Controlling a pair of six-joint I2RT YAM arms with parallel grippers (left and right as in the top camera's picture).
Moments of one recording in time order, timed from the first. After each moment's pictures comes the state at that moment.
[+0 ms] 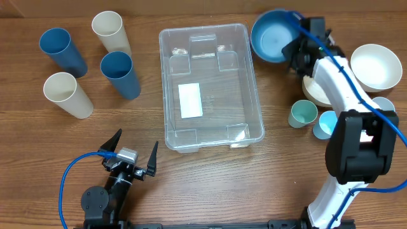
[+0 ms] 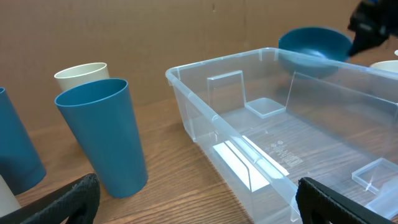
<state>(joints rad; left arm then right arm) 0.04 0.01 0.01 -0.05 0.35 0.12 0.01 2.01 1.60 -0.54 0.09 0.92</state>
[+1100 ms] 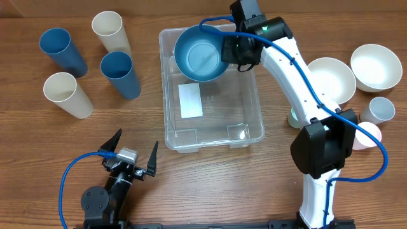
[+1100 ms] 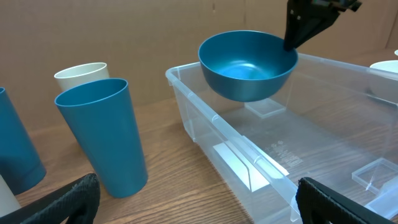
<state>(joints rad) 0.04 0.01 0.01 -0.05 0.35 0.12 0.37 2.14 2.08 -1.04 -0.07 0.47</state>
